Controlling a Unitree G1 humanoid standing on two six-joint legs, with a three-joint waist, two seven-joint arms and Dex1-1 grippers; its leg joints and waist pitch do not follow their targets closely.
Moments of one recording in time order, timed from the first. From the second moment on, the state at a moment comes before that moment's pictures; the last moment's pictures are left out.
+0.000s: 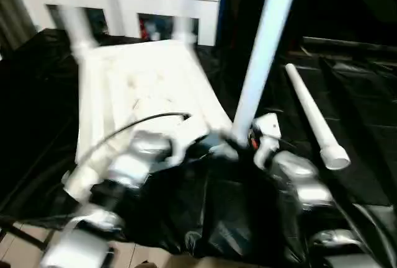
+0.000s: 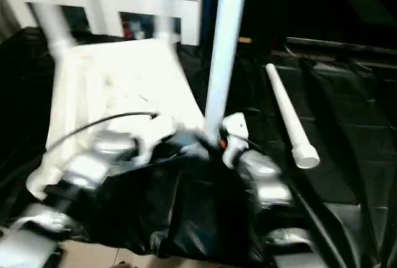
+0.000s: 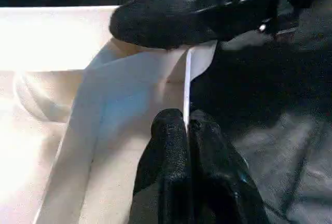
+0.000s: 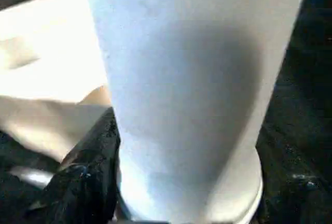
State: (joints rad) left arm -0.60 0.16 -0.29 0.54 0.12 0.28 -0.84; right arm -0.47 -0.07 -0.02 0.75 0.11 -0.10 0.48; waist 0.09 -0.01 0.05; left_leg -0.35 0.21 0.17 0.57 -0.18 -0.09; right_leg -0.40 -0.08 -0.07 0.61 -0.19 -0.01
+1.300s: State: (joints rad) left arm -0.56 0.37 -0.33 0.48 0.01 0.17 -1.33; right arm -0.42 -0.33 0.19 0.56 0.16 -0.05 1.27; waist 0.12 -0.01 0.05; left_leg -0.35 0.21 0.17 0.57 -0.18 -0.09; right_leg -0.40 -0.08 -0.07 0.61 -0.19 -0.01
